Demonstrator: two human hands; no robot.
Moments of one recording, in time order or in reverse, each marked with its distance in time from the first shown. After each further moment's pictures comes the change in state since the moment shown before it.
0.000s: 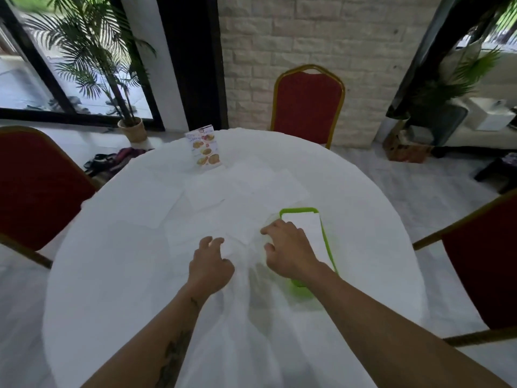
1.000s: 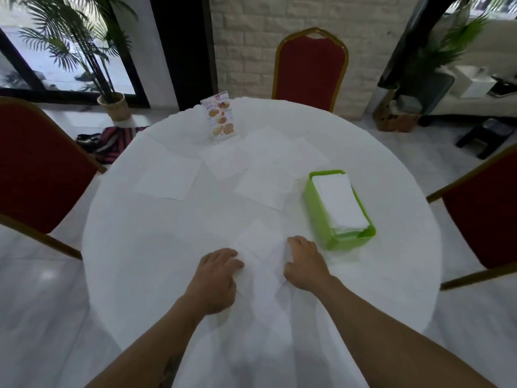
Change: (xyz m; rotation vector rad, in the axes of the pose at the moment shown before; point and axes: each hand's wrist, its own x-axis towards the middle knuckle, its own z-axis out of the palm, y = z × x) left_hand -0.047 -0.150 -0.020 0.324 -0.106 0.596; right_hand -0.054 -0.060 0.115 0.048 -0.181 0.411
